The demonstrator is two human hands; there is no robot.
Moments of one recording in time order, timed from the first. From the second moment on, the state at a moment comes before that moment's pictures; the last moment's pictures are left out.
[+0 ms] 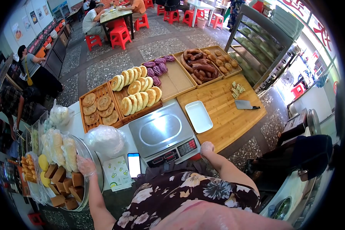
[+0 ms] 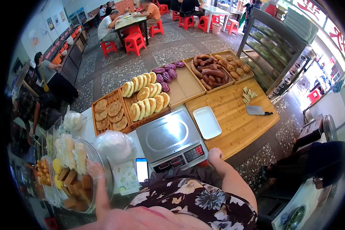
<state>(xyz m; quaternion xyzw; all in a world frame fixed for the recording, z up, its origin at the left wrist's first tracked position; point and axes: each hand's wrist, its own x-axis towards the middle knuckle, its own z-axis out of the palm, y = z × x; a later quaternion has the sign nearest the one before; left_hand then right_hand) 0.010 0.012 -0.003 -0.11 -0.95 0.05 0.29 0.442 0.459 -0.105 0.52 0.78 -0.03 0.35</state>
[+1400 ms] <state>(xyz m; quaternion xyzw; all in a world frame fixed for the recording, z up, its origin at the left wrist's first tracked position) 0.010 0.014 0.000 -0.10 -0.96 0.04 0.27 0.438 0.460 -0.102 0.52 0.77 -0.02 0.37</state>
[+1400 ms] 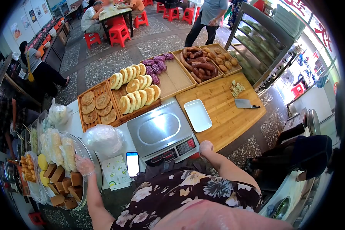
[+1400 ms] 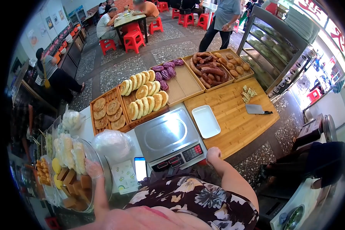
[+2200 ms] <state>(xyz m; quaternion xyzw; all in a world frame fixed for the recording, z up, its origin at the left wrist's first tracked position) 0.003 0.010 -0.005 -0.11 -0.95 0.03 0.28 0.436 0.460 -0.098 0.48 0.78 0.00 0.41</state>
